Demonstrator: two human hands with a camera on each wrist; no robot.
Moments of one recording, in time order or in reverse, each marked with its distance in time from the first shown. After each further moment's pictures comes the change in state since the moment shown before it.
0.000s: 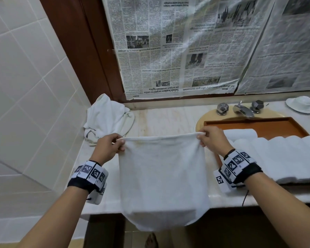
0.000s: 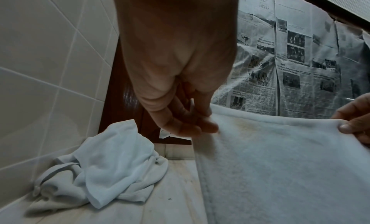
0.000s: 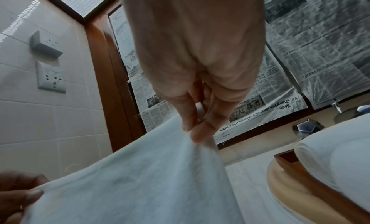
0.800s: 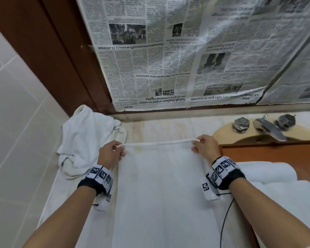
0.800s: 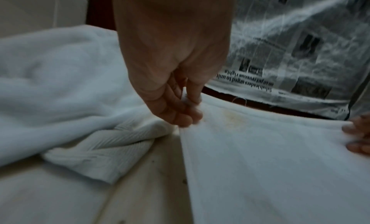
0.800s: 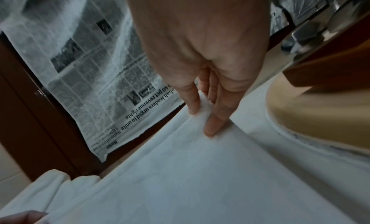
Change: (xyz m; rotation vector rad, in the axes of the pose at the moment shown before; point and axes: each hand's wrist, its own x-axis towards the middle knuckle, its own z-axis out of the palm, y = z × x) left_hand 0.197 -0.062 0.072 -0.110 0.058 -0.261; right_hand 0.200 0.050 0.094 0.414 0.095 0.424
